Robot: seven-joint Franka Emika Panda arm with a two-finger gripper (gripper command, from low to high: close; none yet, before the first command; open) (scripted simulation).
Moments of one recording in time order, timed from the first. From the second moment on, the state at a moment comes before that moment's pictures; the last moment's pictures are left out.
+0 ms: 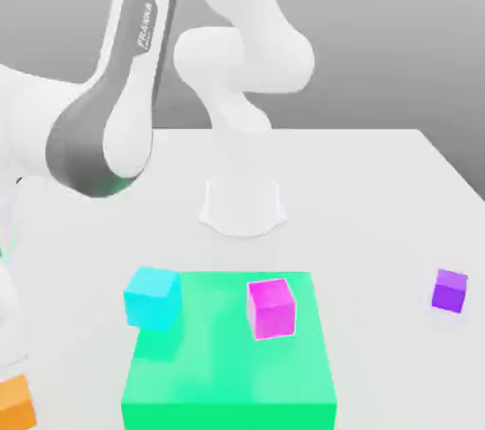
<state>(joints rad) -0.31 0.39 -0.20 -2.20 0.16 2.60 1.18</state>
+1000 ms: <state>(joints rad) -0.20 -0.06 -0.14 -2.48 0.03 2.41 1.13</state>
